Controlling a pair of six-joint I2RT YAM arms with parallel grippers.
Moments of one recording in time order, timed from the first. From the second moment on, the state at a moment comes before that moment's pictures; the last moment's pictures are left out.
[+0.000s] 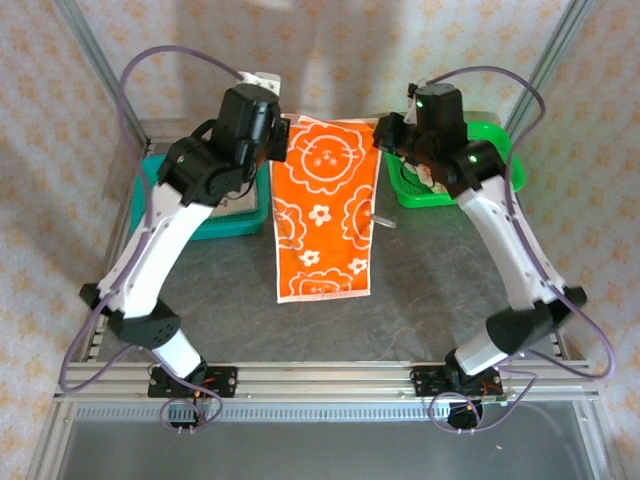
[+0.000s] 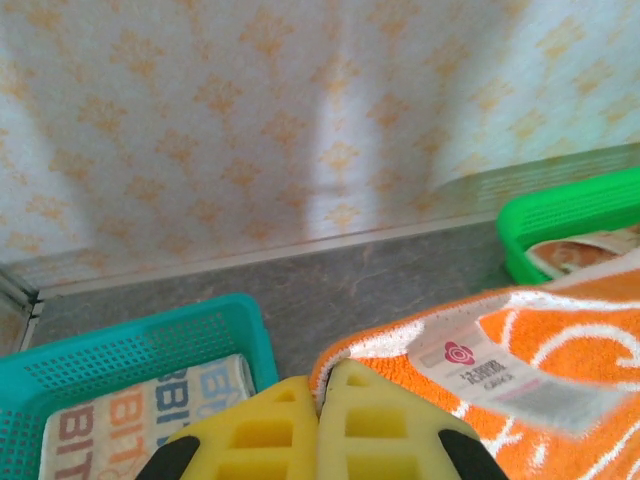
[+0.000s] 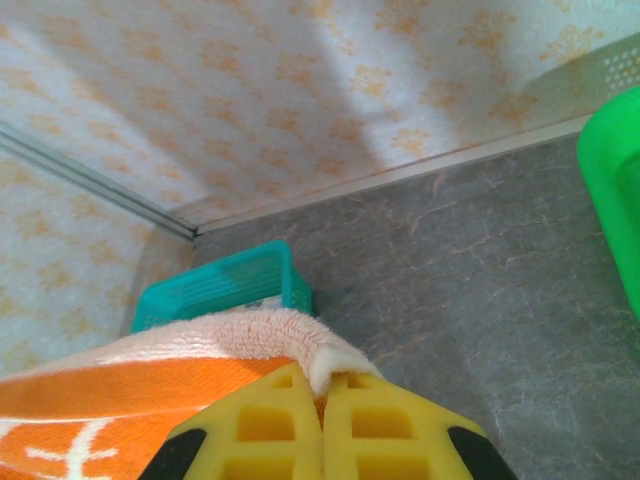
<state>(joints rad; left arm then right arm) -0.60 1.68 2.23 -1.08 -0.51 -0.19 0.41 1.59 1.92 -0.81 -0.08 0.64</state>
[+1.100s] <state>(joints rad) -0.49 1.83 1.61 -0.69 -0.26 -0.20 0.26 1.78 1.41 -0.57 -0.29 0.61</state>
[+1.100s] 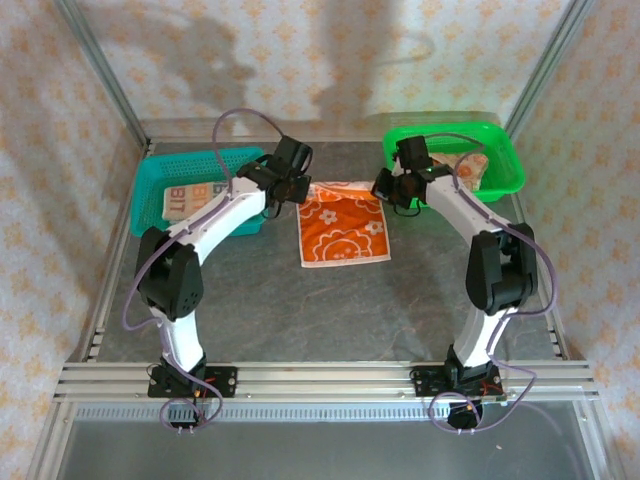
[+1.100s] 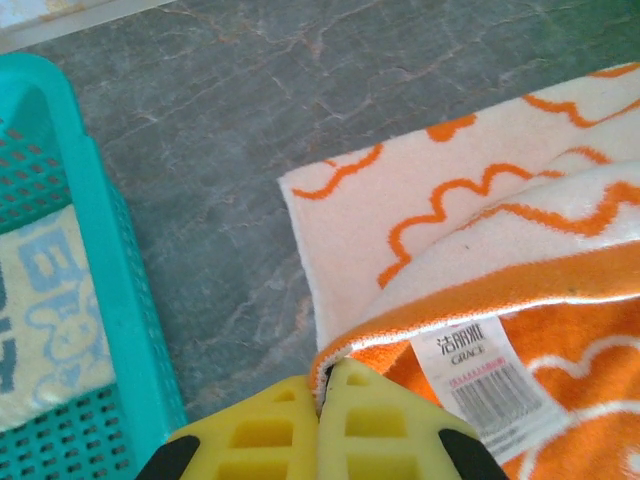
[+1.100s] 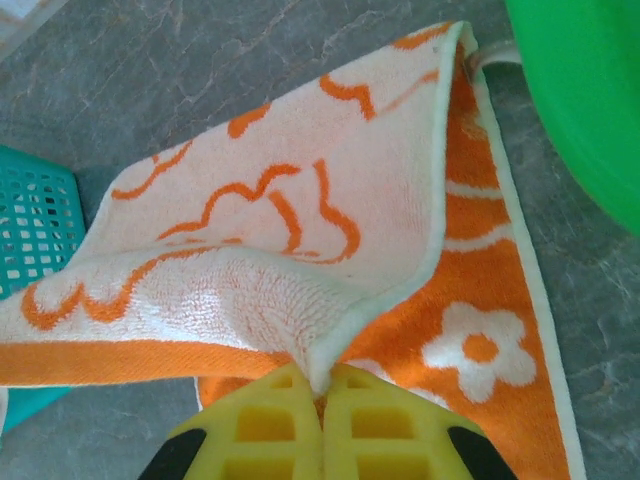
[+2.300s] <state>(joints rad) -0.70 1.63 1.09 -0.50 -0.21 -0.44 0.26 1.52 0.87 -0.50 -0.27 0.61</state>
